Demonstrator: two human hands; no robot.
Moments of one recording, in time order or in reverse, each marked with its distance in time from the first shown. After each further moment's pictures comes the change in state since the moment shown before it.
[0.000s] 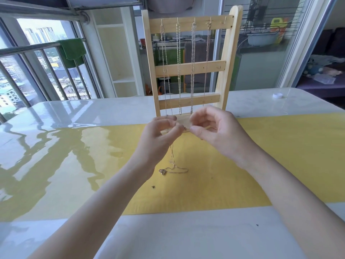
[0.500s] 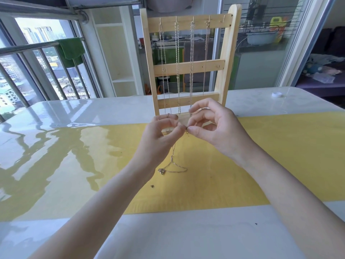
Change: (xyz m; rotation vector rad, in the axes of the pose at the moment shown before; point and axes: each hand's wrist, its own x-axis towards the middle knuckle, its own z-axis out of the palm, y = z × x) left_hand -0.003 0.002 0.003 0.060 -0.003 0.069; right_hand 0.002 -0.001 0.000 0.036 0.026 -0.022
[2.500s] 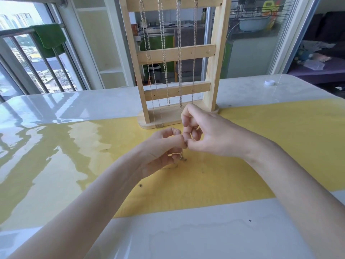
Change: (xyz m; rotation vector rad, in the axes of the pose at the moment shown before) left_hand 0.020 -0.029 0.015 -0.375 -0.480 -0.483; right_hand 0.001 0.012 -0.015 -0.362 -0.381 0.116
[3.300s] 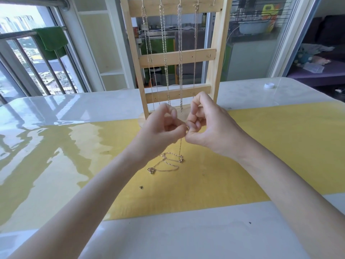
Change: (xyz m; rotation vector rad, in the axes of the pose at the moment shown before) left_hand -0.008 0.020 0.004 0.356 0.189 0.500; right_hand 0.002 -0.004 0.005 0.173 0.313 -0.059
